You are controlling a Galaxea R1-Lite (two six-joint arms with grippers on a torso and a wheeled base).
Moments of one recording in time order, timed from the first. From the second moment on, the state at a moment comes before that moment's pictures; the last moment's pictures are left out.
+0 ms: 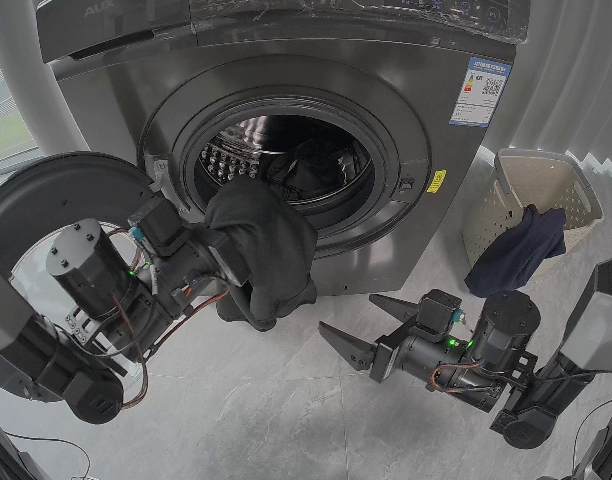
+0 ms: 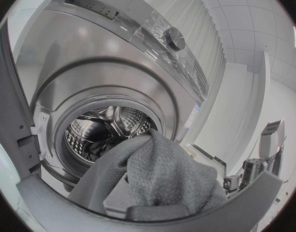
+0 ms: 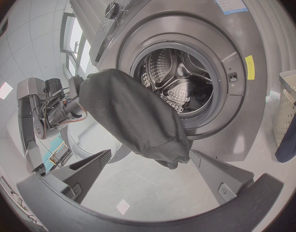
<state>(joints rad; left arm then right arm) -0.57 1.81 -0.56 -1.55 -0.07 -0.22 0.77 1.99 -0.44 -1.54 0.02 0.21</state>
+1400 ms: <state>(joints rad) -0.58 1.76 -0.35 -1.55 -0.07 -0.10 0.60 1.91 -0.37 -1.54 0.00 0.21</state>
